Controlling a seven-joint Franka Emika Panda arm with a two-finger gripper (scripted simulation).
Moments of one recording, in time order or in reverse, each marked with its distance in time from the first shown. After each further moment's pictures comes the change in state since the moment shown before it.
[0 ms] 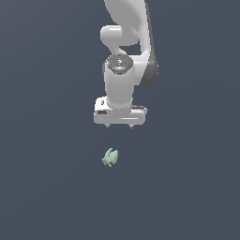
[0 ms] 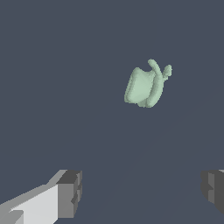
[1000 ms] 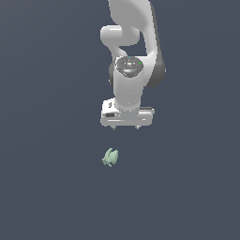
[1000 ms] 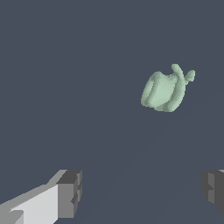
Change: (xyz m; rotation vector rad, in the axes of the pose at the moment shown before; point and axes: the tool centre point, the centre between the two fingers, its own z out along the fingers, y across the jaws) arm 0.006 -0.028 0.002 0.012 -0.006 -0.040
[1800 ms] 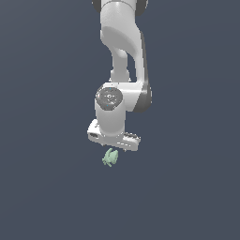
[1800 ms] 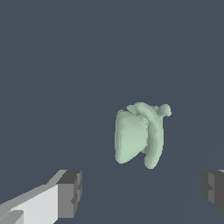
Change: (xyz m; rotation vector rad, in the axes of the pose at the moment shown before) arm 0.065 0.053 0.053 0.002 0.023 0.265
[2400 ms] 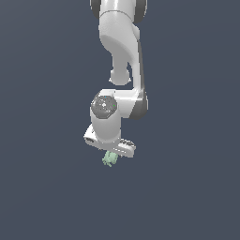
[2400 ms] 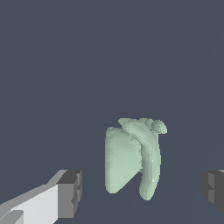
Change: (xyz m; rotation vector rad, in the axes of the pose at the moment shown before) arm 0.018 0.011 0.018 -0.003 0.008 0.071
